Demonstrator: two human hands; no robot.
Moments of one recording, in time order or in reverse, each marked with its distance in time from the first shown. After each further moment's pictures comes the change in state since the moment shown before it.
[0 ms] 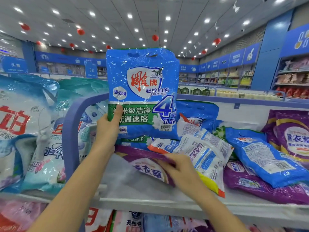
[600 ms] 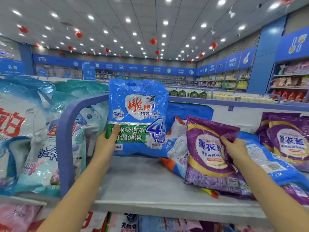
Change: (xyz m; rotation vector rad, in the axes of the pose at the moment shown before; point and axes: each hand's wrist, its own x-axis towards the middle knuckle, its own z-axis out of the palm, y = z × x) left_hand -0.001 -0.045 -0.005 0.073 0.001 -0.053; right_hand 0.038 0.122 -0.141 0.042 0.706 0.503
